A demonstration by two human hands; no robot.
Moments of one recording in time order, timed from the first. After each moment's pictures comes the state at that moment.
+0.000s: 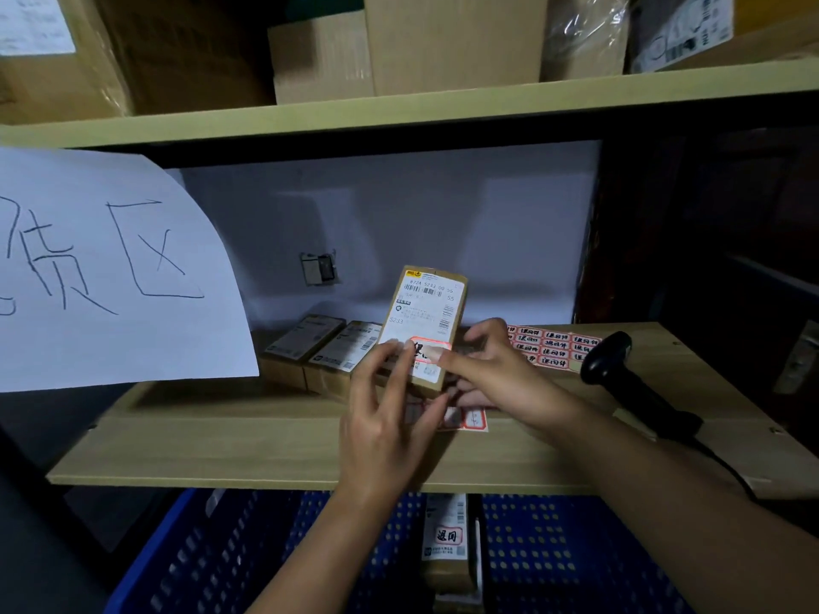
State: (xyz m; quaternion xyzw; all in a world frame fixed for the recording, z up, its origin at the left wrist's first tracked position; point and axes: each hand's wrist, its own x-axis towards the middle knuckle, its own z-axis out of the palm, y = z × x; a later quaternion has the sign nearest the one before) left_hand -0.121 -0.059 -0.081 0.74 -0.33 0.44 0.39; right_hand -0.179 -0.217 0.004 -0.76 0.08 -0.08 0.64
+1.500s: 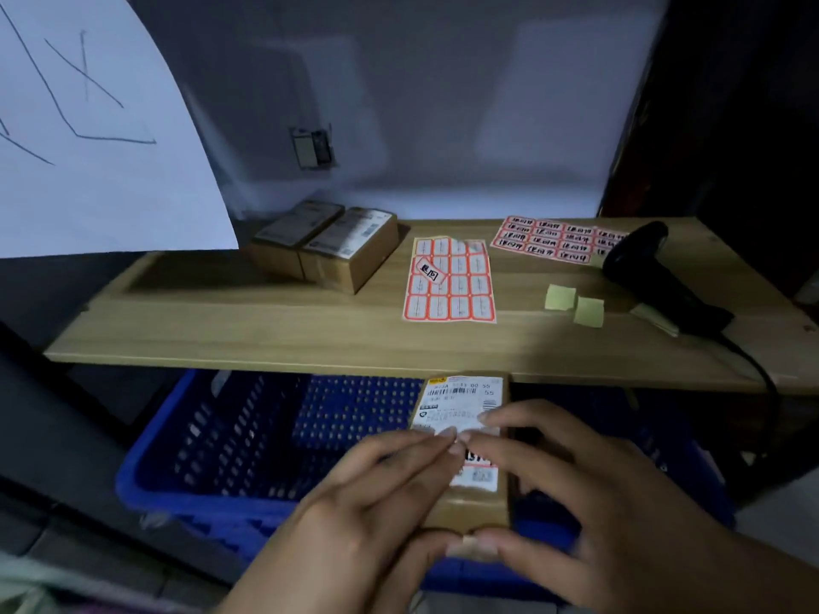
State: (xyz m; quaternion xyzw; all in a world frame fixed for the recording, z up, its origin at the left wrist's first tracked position) left_hand -0.268 0.051 -0.077 0.80 -0.52 0.12 0.28; right_hand -0.353 -0.183 -0.056 -0.95 -0.12 -0.14 0.23
